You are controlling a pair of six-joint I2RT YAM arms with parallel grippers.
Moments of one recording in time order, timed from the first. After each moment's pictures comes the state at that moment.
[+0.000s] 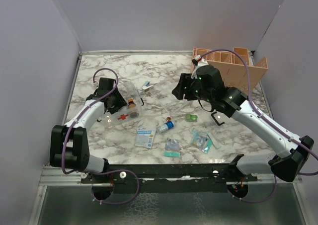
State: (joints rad) left arm -0.12 1.41 0.89 -0.45 0.04 -0.73; right arm 0.75 1.29 1.32 -0.55 0.12 0.53
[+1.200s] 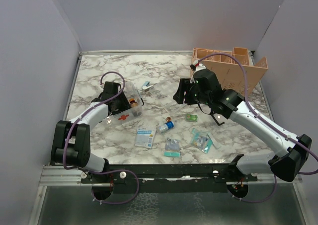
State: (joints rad) left arm -0.18 1.46 0.81 -0.31 0.07 -0.67; right arm 0.75 1.29 1.26 -0.57 0.12 0.53
